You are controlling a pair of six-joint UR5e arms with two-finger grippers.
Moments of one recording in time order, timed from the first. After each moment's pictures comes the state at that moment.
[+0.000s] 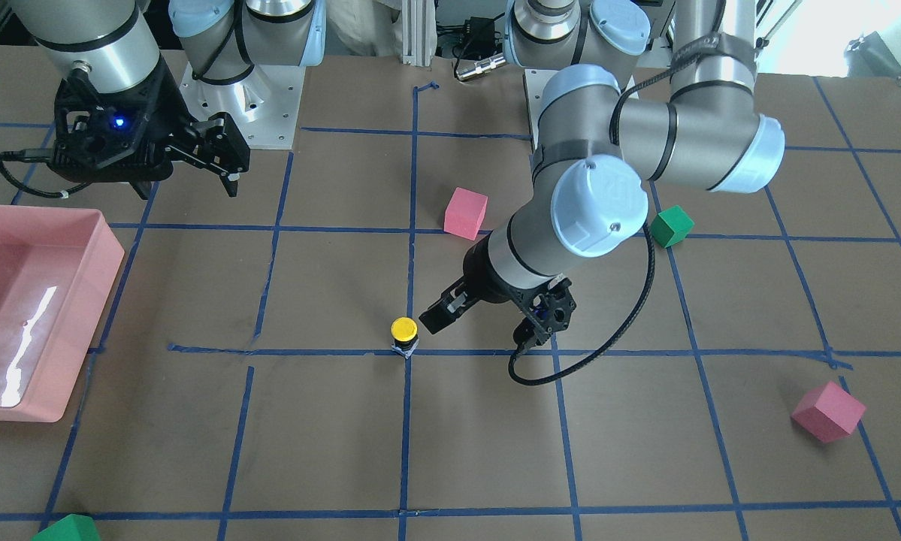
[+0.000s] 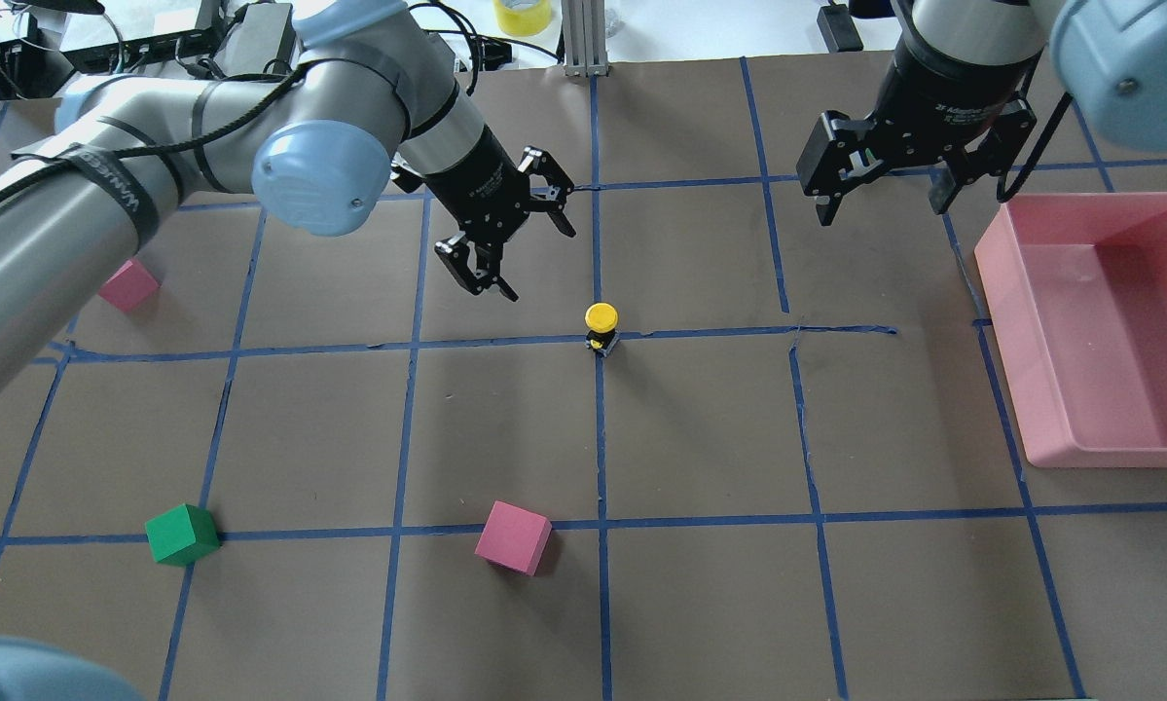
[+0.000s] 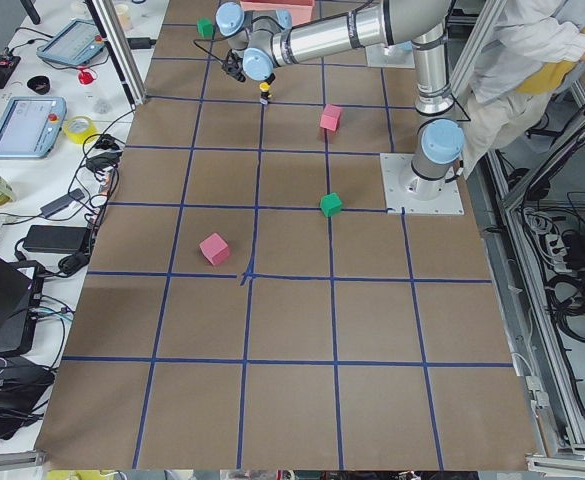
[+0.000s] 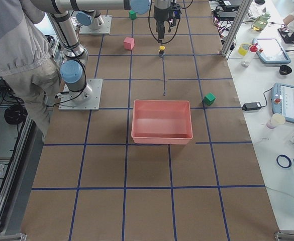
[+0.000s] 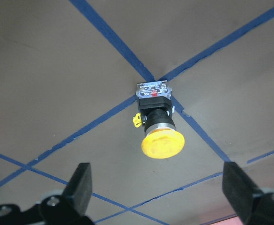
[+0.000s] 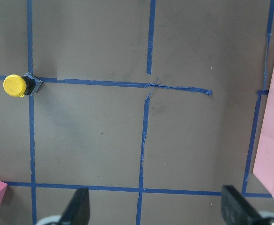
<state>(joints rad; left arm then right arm) -1.72 -1.89 -1.54 -1.36 1.21 -0.92 1.58 -1.55 1.53 -1.53 -1.57 -0.06</state>
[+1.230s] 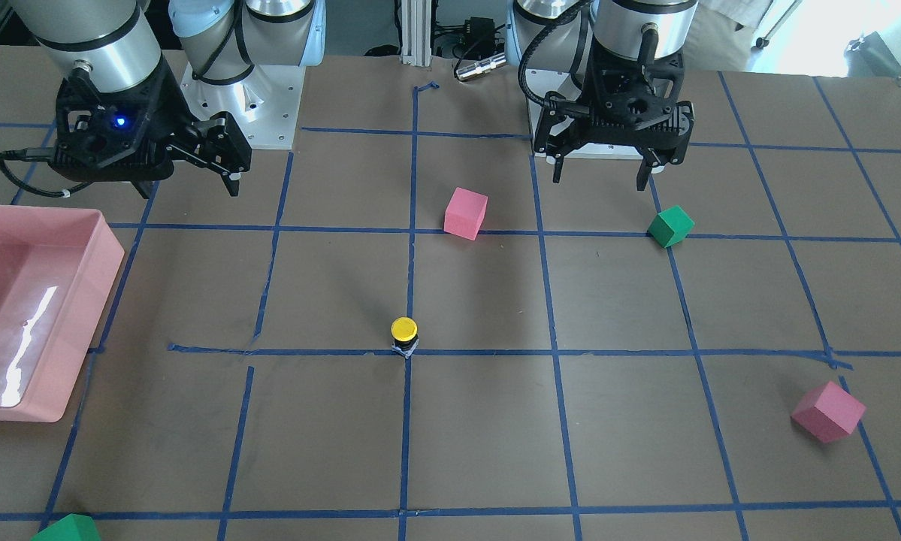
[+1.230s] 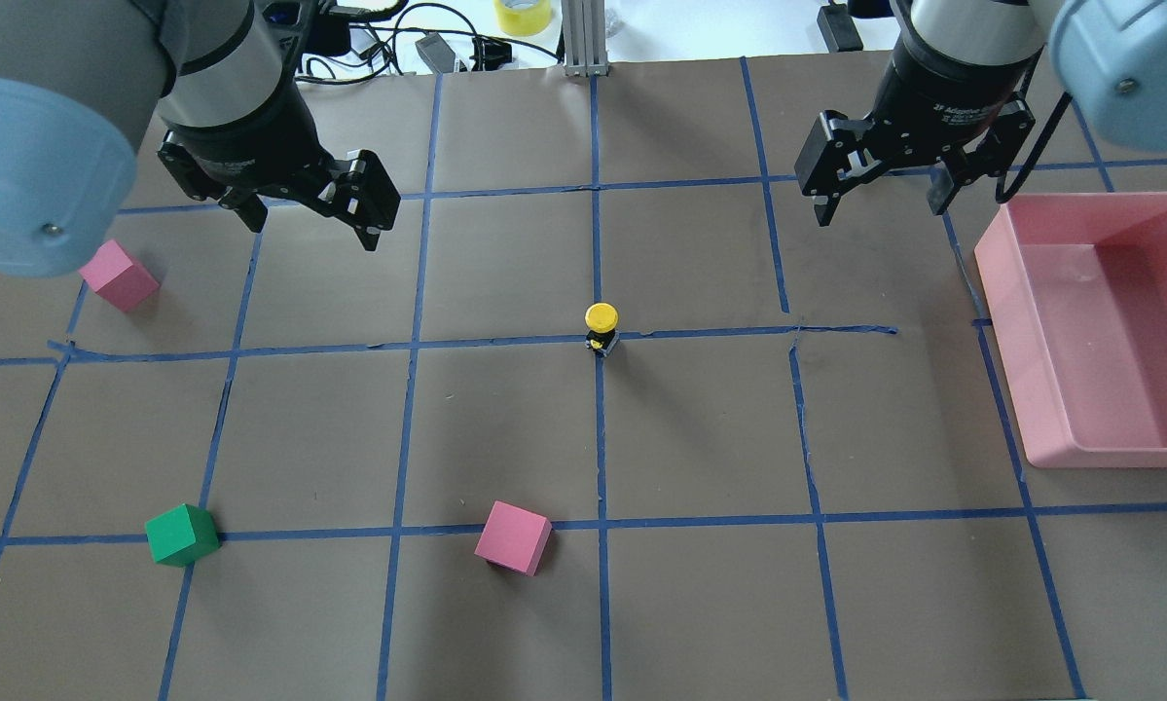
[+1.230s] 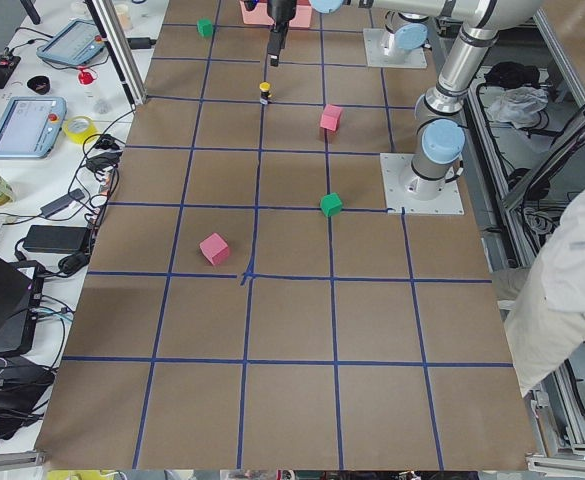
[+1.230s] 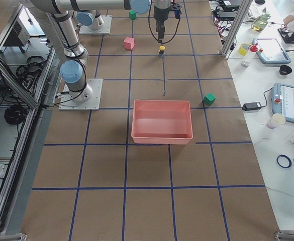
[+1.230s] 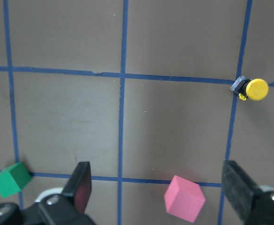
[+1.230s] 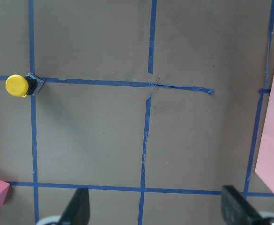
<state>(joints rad) -1.68 -1.54 -1.56 -1.53 1.67 0.07 1.58 -1.55 1.53 -1.53 -1.57 -0.05</state>
